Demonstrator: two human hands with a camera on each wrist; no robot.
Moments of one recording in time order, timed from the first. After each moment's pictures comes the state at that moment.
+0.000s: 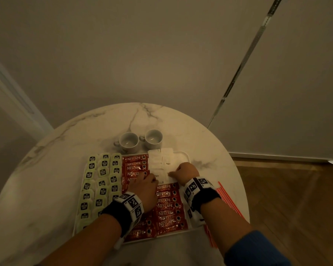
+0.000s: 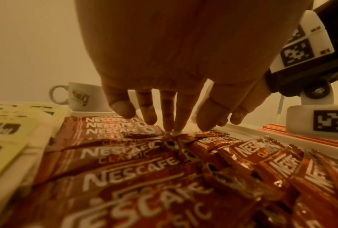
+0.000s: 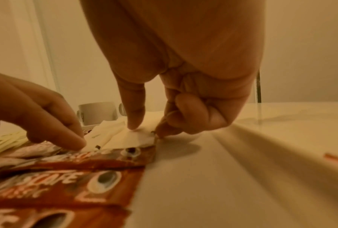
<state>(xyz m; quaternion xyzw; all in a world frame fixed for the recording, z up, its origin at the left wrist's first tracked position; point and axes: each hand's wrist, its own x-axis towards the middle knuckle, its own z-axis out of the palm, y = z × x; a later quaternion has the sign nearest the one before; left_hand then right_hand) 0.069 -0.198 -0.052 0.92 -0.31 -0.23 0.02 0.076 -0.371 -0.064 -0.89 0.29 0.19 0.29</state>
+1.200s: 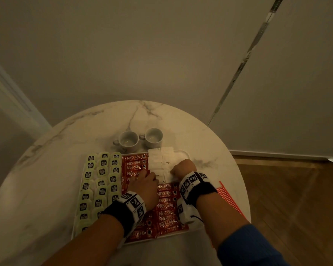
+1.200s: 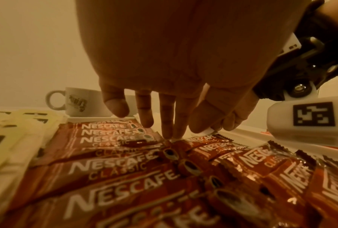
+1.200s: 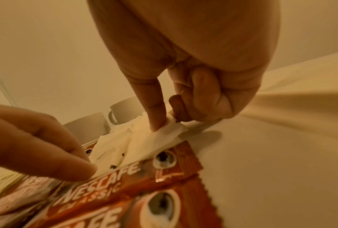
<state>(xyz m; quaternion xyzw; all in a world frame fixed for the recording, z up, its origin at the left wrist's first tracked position) 0.074 -0.203 -0.054 0.92 -0.31 -0.23 0.01 0.091 -0.370 -0.069 -0.81 0.39 0.16 0.40</state>
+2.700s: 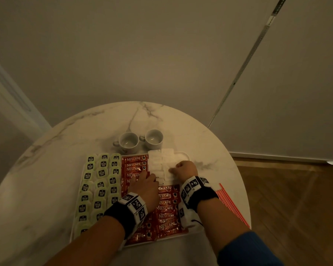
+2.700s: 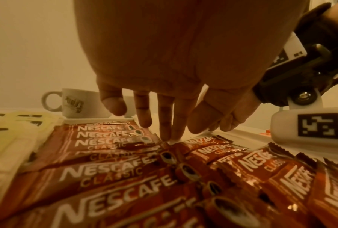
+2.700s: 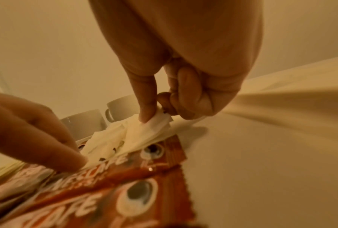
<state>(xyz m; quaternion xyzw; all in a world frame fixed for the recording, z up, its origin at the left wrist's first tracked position) 0.074 -0.205 -0.055 0.93 -0.30 -0.22 0.01 0.088 -0.373 -0.072 -0.85 0.33 0.14 0.38</state>
